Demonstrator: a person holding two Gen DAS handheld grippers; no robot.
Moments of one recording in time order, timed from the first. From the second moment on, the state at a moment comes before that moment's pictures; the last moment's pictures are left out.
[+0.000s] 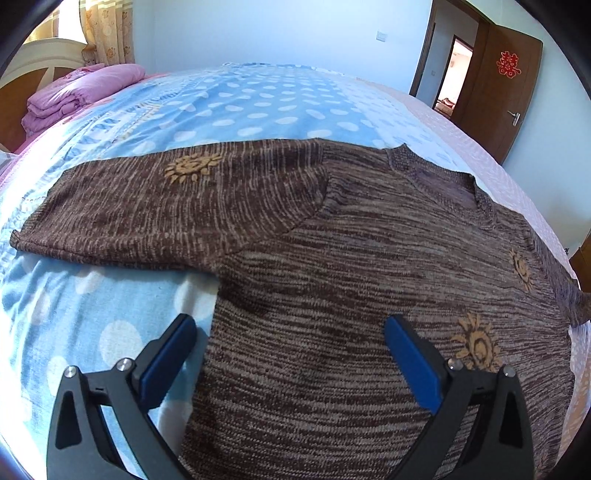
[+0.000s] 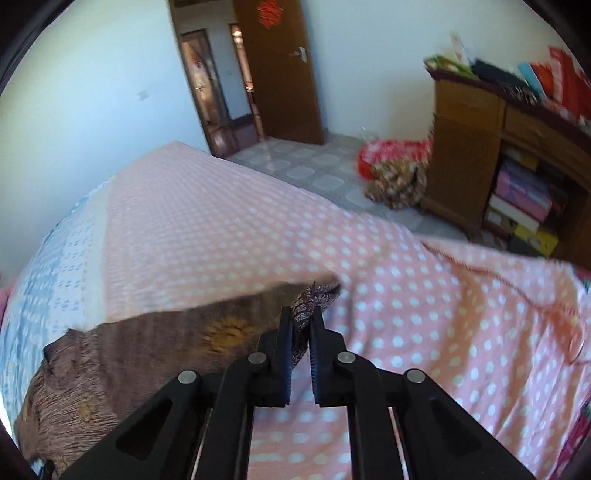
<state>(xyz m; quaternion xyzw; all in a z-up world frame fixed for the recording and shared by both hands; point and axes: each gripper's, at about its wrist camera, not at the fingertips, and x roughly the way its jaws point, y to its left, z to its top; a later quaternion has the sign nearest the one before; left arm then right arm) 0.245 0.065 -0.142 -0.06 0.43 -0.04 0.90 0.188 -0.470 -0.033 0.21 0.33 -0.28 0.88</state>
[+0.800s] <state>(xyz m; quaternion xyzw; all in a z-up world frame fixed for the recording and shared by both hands) 0.247 0.076 -0.143 -0.09 0.42 -0.06 0.90 0.329 -0.098 -0.101 0.09 0.42 0.08 0.90</state>
